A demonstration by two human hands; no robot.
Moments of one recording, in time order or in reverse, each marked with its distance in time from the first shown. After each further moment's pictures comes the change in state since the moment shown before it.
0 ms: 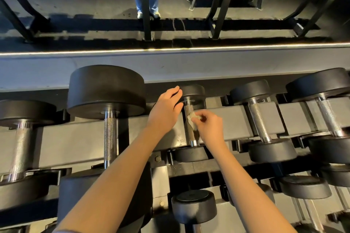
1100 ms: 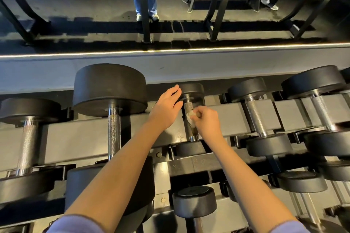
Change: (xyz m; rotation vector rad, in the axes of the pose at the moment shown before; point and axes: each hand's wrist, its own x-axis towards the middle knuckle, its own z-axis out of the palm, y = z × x) left_hand -0.007 -0.003 -0.003 -0.077 -0.121 -0.034; right_hand -0.004 -0.010 -0.003 -0.139 -0.075 -0.065
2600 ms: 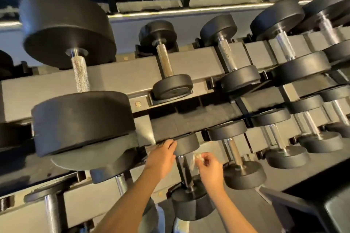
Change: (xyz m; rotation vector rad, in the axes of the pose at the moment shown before) left_hand -0.237 -0.056 0.180 0.479 -0.497 0.083; right_hand -0.294 0.161 0.080 0.193 0.136 0.519
